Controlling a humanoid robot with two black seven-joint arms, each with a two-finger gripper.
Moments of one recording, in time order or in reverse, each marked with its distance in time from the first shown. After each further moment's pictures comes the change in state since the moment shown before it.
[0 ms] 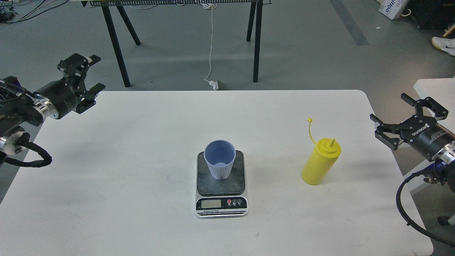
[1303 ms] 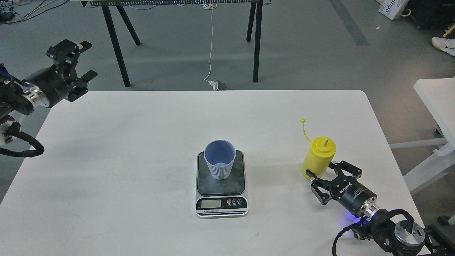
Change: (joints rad) left arm -0.056 0.034 0.004 0.000 0.003 0.000 0.000; right arm -0.357 0.356 0.046 0.058 -0.169 0.000 0.000
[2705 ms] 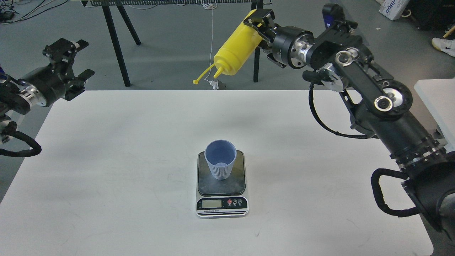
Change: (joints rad) left arm 0.003 0.016 -0.008 -0.005 -0.004 0.000 0.000; right arm 0.906 0.073 -0.199 0.145 -1.189 -0.270 0.021
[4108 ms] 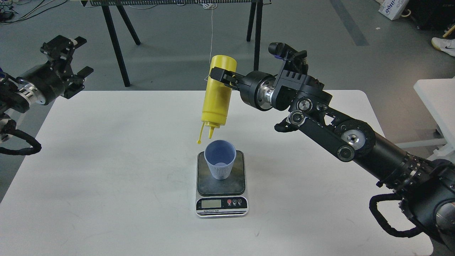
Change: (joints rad) left arm -0.004 -0.003 -0.009 0.000 -0.009 0.000 0.000; right arm -0.063 0.056 -0.399 0.203 -0.488 0.003 0.078
